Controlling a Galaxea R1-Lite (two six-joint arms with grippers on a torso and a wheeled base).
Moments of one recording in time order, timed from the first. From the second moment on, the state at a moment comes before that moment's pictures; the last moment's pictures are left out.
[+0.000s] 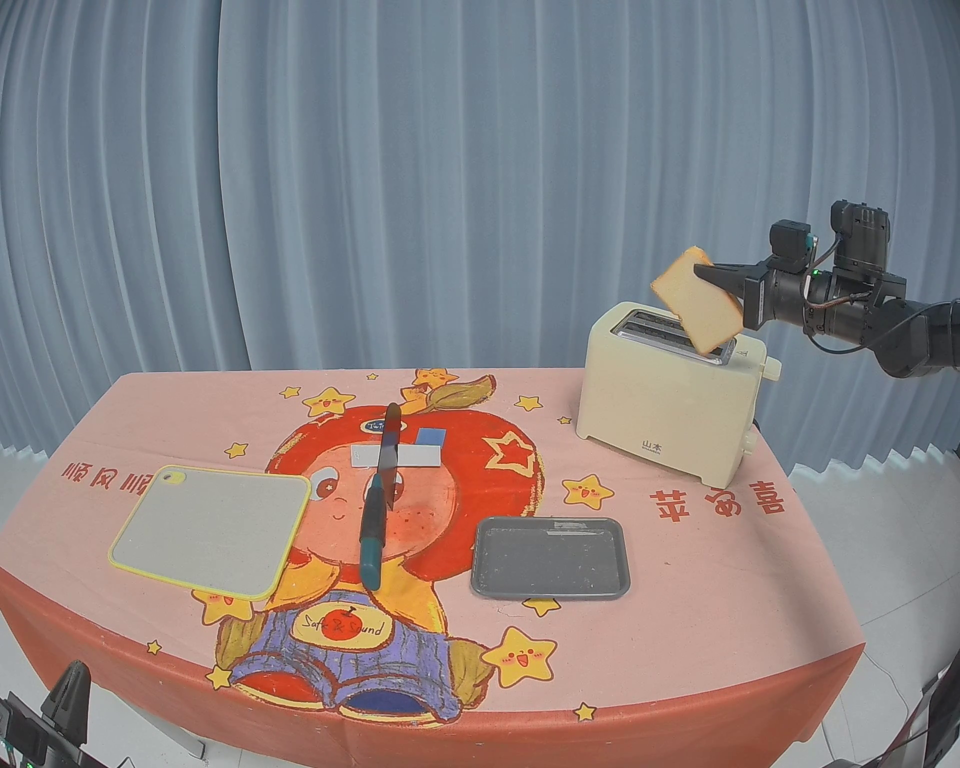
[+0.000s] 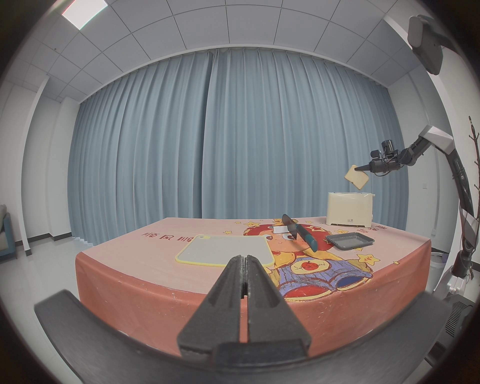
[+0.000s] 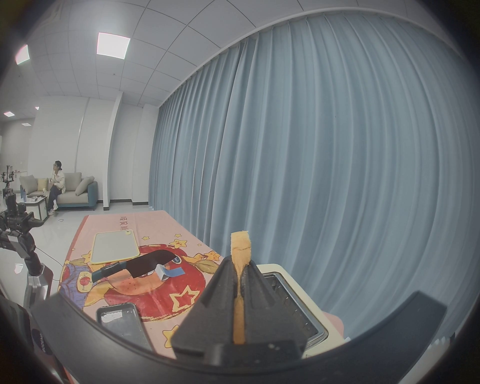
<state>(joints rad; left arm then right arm) -0.01 0.04 -0.02 -0.01 -0.02 0.00 0.11 1.94 -1.41 -0.35 0.56 -0.20</state>
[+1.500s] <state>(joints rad) -0.01 0.04 -0.02 -0.01 -0.02 0.00 0.21 1.44 -0.70 -0.63 0.52 0.15</state>
